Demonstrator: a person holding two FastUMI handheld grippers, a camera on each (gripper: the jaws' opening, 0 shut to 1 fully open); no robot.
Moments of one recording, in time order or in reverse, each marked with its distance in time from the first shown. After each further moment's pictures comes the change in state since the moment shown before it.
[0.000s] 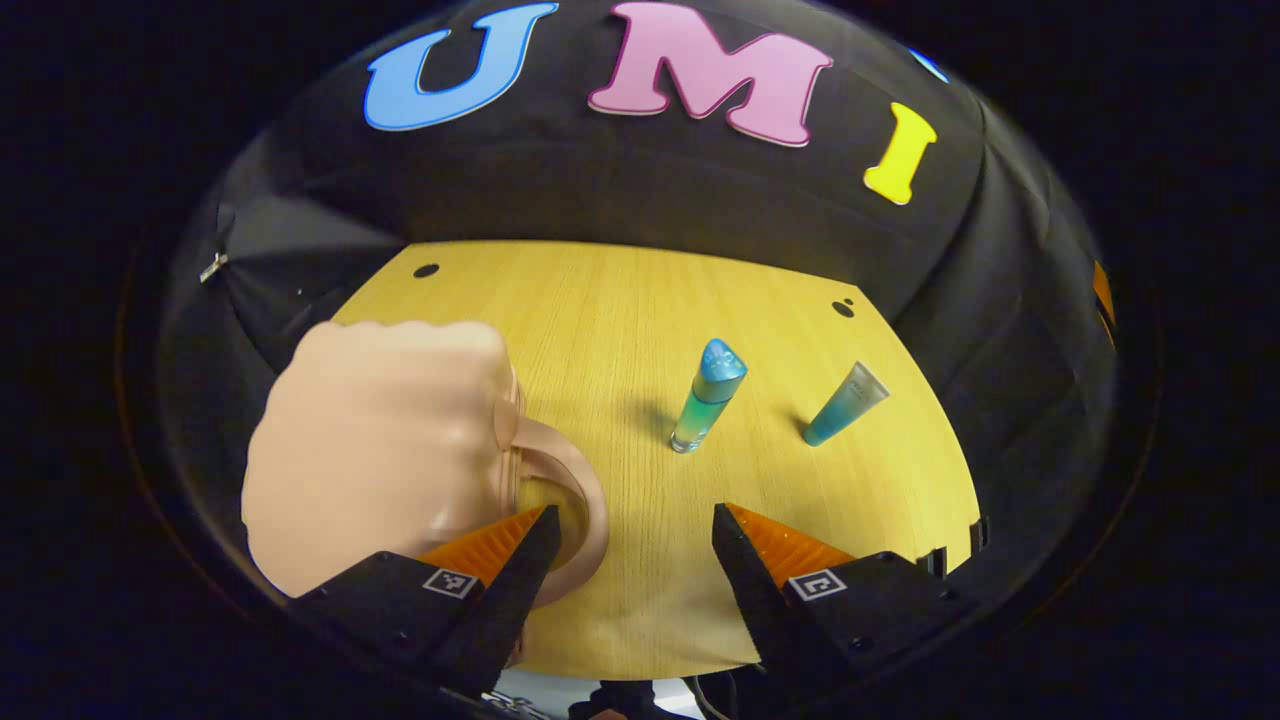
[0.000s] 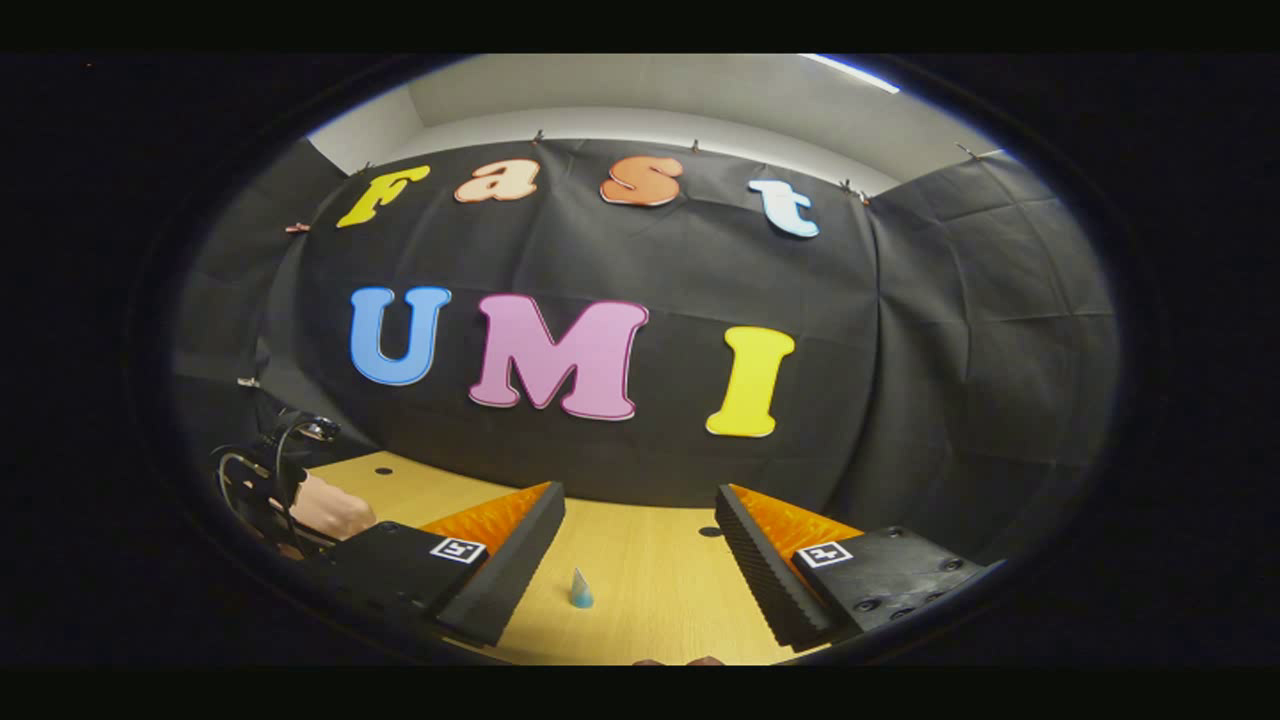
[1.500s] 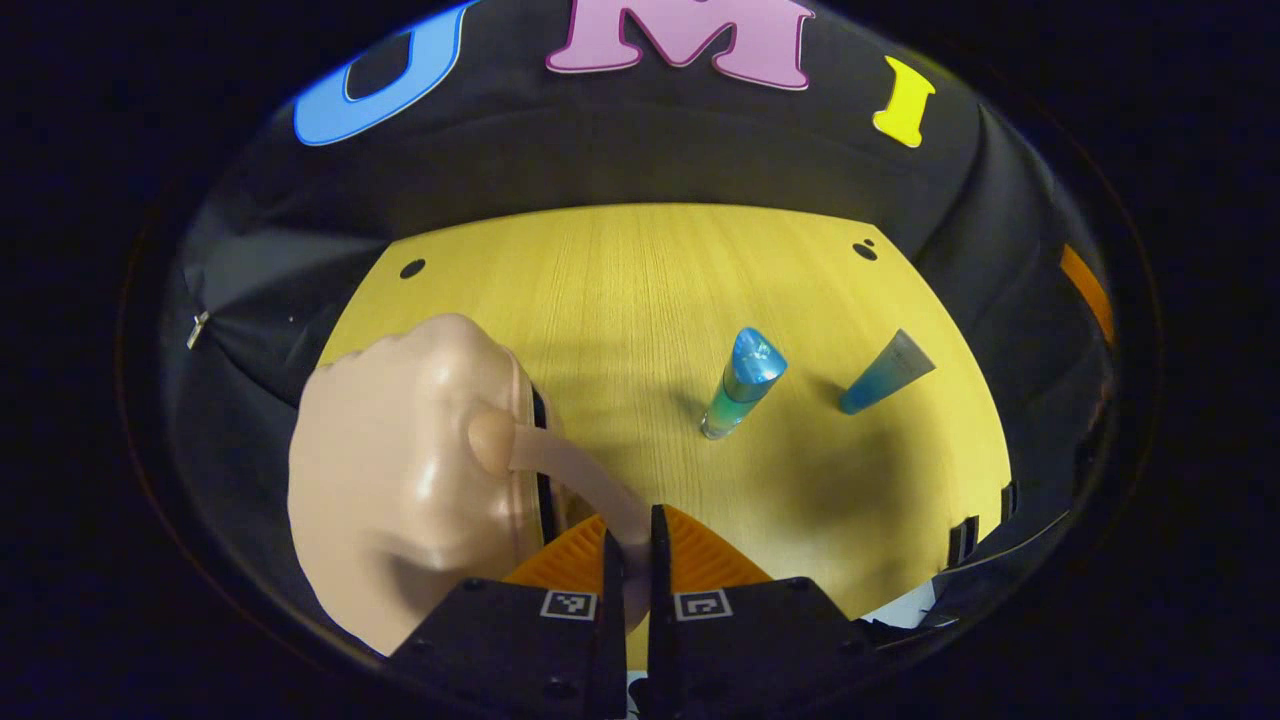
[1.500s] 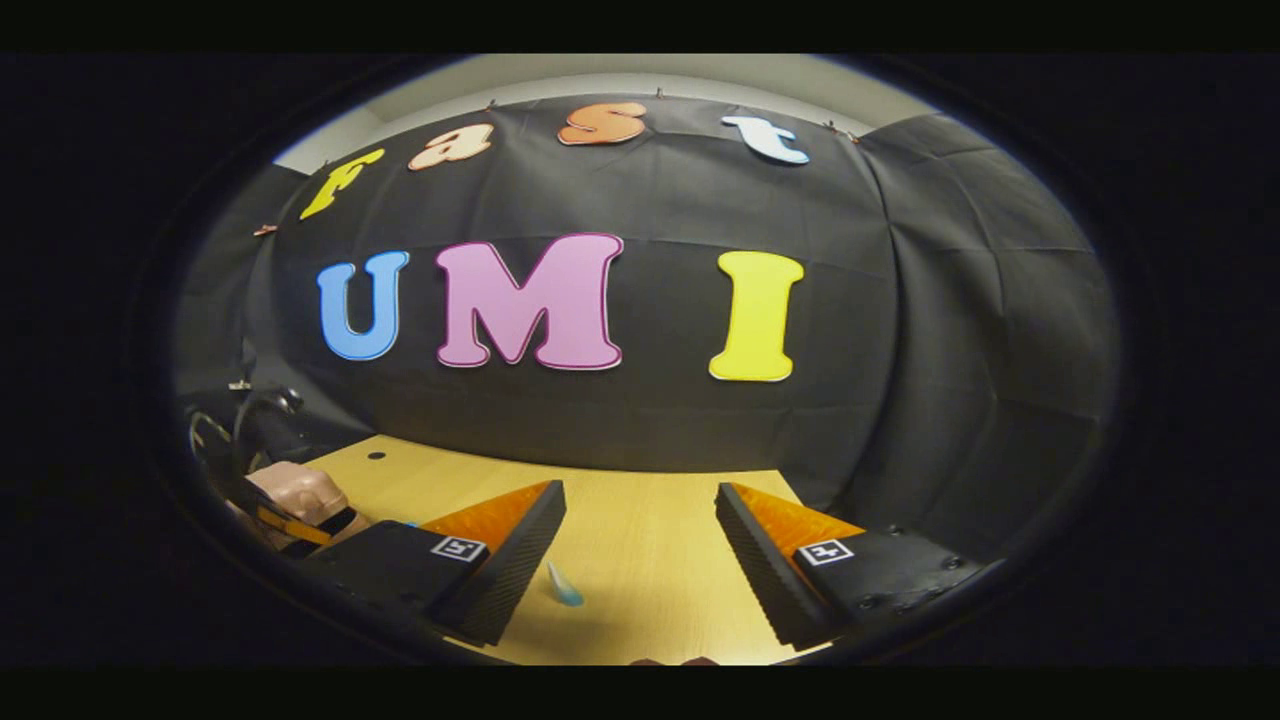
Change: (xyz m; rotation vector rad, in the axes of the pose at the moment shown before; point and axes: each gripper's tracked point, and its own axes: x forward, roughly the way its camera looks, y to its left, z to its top) left arm -0.014 0.018 0.046 0.171 0.106 0.028; right arm 0.081 -0.021 -0.058 0.088 0.131 0.046
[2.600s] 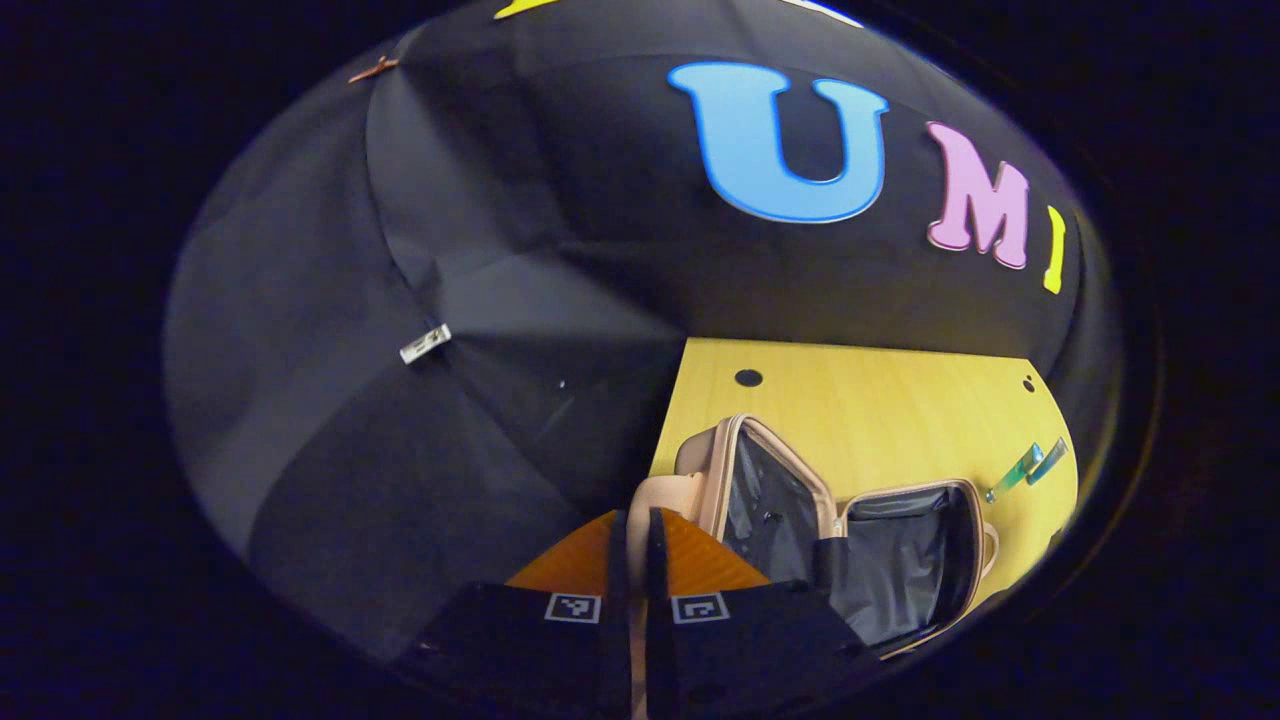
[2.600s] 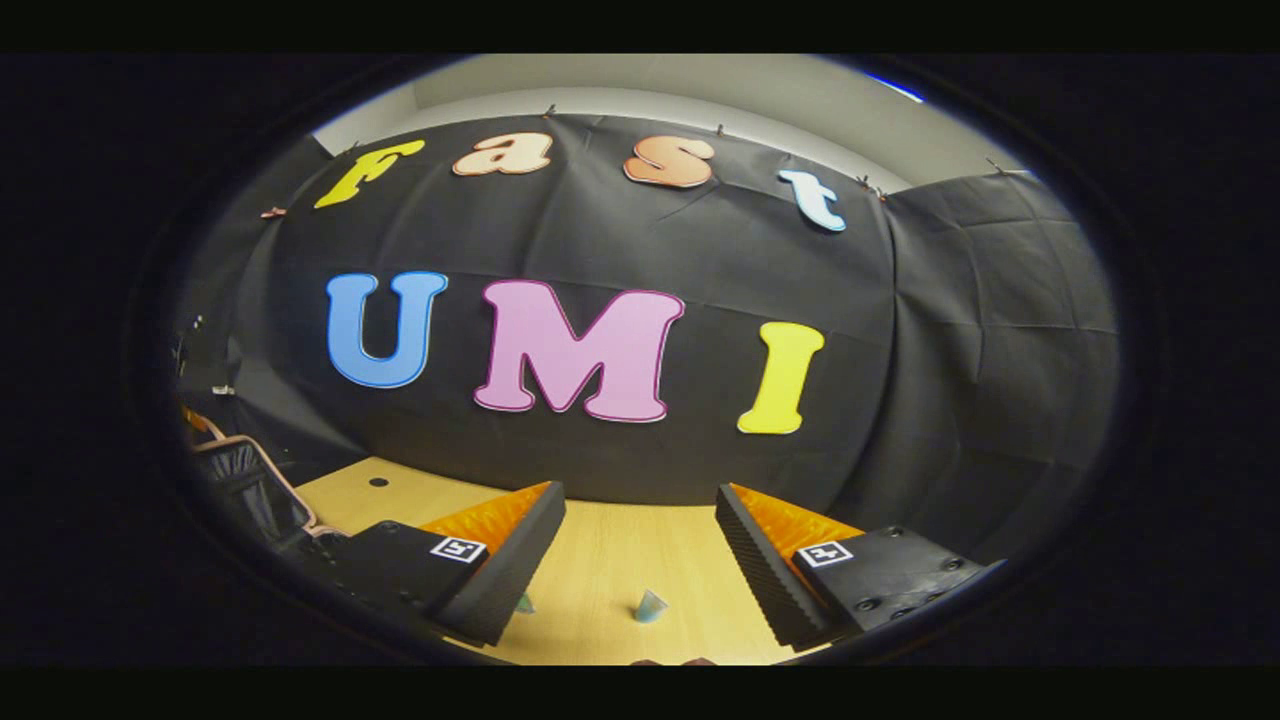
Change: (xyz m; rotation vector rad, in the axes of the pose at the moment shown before) left arm -0.100 0.501 -0.003 -0.232 -0.284 0.311; right arm -0.042 0.142 0.083 -0.094 -0.083 -0.152
